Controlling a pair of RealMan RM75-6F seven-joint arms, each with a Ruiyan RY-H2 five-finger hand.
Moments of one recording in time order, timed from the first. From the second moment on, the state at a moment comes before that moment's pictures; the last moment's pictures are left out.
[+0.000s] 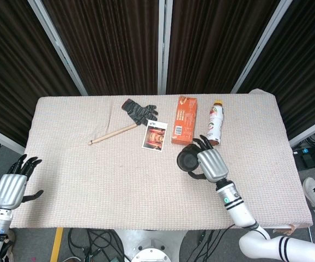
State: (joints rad) left arm -0.15 -1.30 -0.01 -1.32 1.53 1.43 -0.07; right arm 0.55 -1.50 0.20 -1.64 -1.38 1.17 -0.19
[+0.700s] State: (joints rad) left arm -0.15 -1.31 -0.01 -1.31 1.54 1.43 -0.08; right arm 0.54 -1.50 0.16 -1.53 -1.29 1.10 -0.19
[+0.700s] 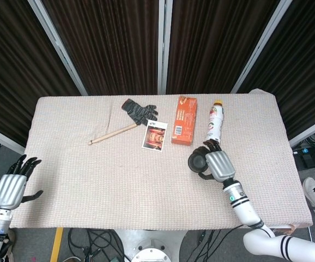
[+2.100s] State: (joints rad) left arm -0.17 -1.35 -0.01 -1.25 1.54 1.40 -0.13; right arm 0.55 -1.57 0.14 -1.57 -1.18 1.07 -0.22
